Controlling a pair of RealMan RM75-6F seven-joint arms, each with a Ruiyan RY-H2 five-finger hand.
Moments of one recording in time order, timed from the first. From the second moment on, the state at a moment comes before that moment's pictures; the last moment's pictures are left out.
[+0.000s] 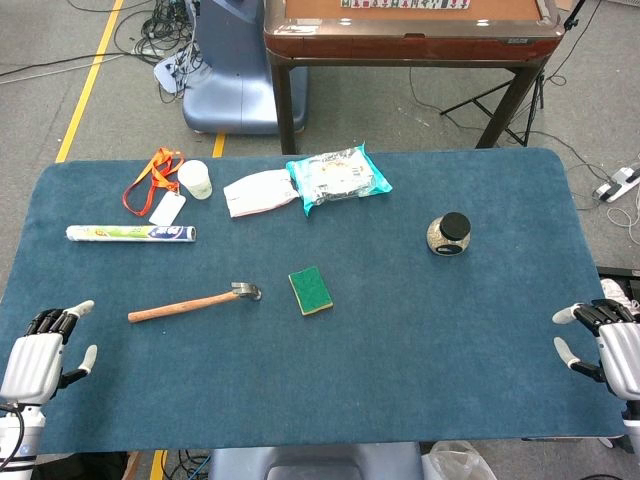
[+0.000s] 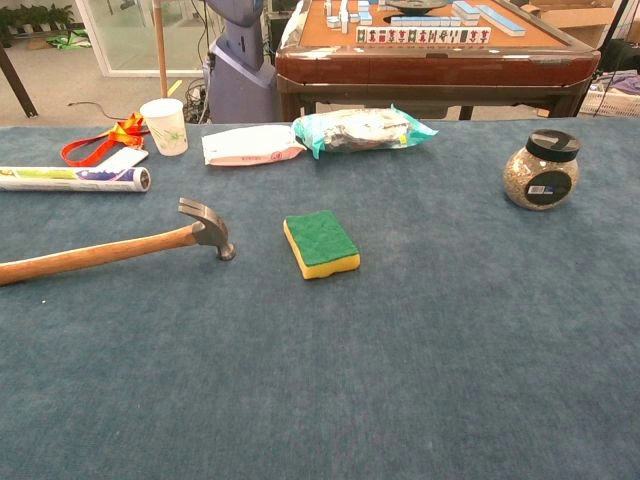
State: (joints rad) left arm -0.12 -1.18 -0.06 -1.67 1.43 1.46 0.10; right arm 0.06 -1.05 0.04 -1.54 -1.57 1.53 0.22
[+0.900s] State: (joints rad) left arm -0.28 -1.22 -0.10 -1.71 1.42 1.25 0.19; right arm 0.06 -1.06 0.05 -1.52 -1.56 1.54 0.23
